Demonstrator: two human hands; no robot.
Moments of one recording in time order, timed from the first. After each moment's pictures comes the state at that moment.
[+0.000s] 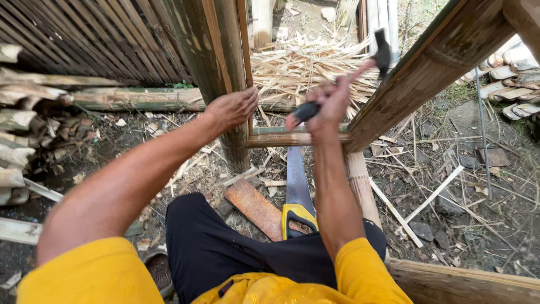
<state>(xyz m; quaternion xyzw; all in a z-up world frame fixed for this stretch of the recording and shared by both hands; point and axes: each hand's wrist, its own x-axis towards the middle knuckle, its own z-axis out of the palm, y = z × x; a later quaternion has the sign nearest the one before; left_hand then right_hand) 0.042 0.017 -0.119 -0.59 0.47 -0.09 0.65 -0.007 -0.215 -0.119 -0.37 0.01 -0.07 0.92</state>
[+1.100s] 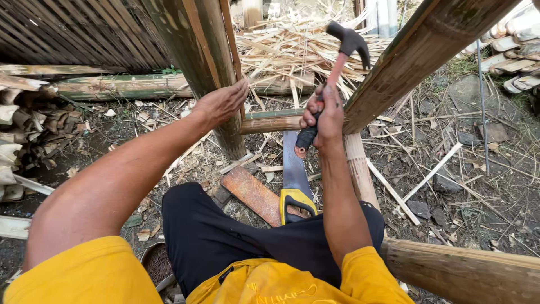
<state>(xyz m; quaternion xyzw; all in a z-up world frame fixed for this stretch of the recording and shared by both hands) 0.022 0.015 -0.121 -0.54 0.46 -0.08 0.70 -0.049 -0.238 -0.172 -0.43 0.01 -0.08 0.90</state>
